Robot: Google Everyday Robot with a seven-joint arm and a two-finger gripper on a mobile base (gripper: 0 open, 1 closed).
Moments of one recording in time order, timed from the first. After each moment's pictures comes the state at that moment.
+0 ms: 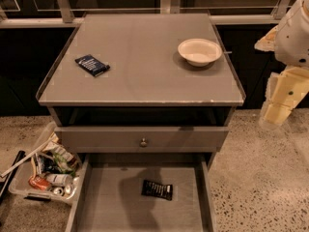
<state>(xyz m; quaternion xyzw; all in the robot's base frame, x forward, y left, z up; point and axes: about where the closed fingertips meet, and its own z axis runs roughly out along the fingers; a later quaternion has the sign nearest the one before) 0.438 -0.217 0.976 -0.60 0.78 -0.03 0.16</state>
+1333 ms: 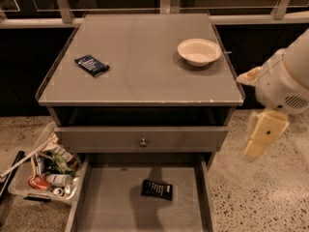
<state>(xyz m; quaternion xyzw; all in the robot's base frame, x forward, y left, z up) 0.421 -0.194 0.909 -0.61 0.77 0.02 0.19</state>
